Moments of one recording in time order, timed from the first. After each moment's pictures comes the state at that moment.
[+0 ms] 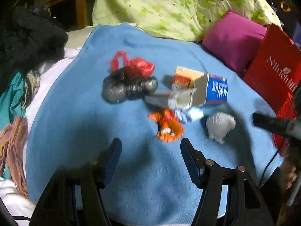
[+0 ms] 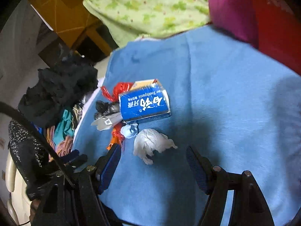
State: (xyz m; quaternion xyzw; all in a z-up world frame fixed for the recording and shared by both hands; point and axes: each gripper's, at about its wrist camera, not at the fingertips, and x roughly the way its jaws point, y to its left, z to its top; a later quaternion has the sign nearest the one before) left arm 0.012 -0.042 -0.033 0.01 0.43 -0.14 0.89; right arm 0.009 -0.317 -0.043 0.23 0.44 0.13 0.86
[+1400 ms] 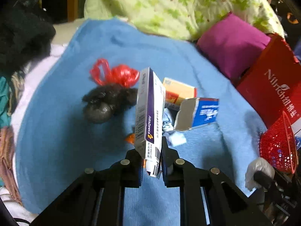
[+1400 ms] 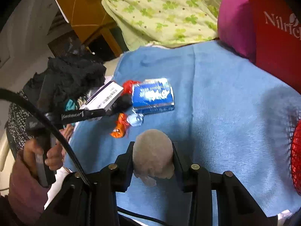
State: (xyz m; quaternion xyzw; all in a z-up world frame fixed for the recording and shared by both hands) left arm 0.038 -0.057 -0.007 -0.03 0.46 -0.16 0.87; right arm -0.071 -0.314 -0.013 0.17 0.37 0.13 0.90
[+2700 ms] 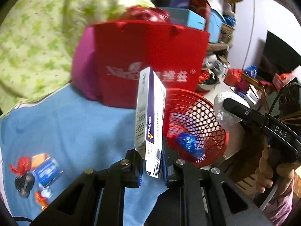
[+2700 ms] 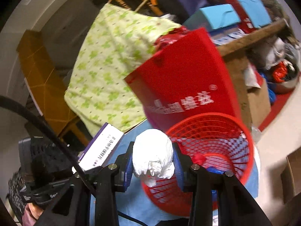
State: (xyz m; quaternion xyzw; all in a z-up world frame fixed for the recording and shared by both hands) left arm -0.101 -0.357 0.101 0.16 0.34 -0.45 0.81; right arm -0.253 -0.549 0.089 0.32 0.15 -0.09 0.93
